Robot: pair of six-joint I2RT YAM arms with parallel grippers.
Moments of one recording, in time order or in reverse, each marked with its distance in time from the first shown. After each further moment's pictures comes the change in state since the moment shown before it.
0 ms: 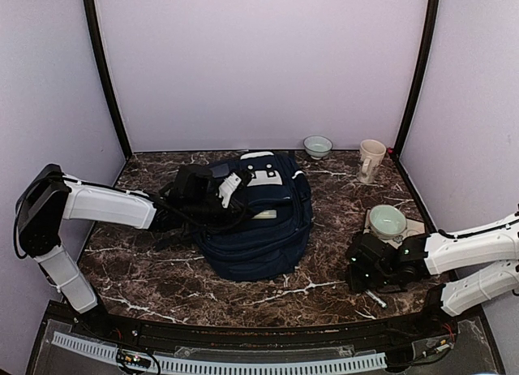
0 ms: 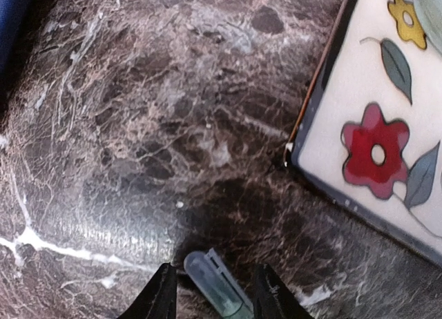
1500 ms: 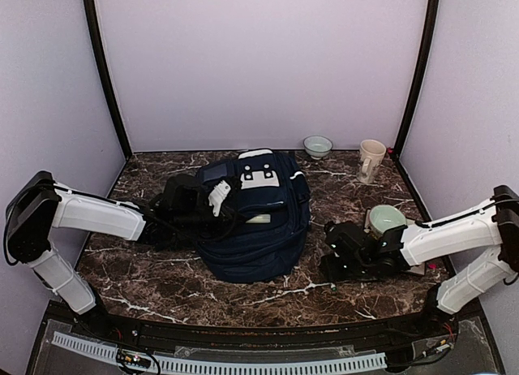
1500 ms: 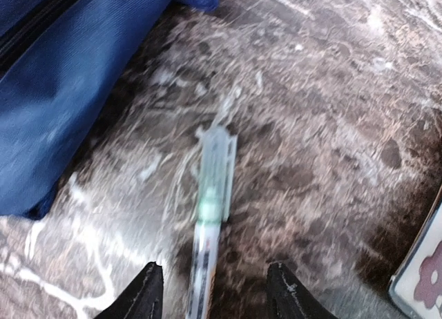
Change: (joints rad) left arm -0.004 -0.085 -0.150 0.103 -0.050 -0.003; right arm -0.008 0.228 0.132 0.230 -0.027 -0.215
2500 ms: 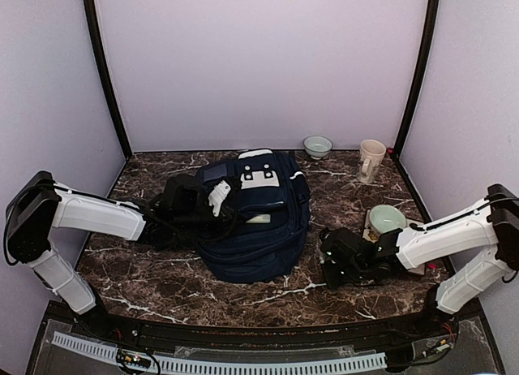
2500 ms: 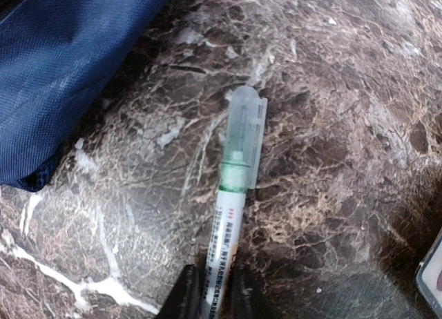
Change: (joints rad) left arm 0.000 0.000 0.000 -0.001 0.000 0.000; right arm 0.048 0.015 -0.005 -0.029 -0.047 0.003
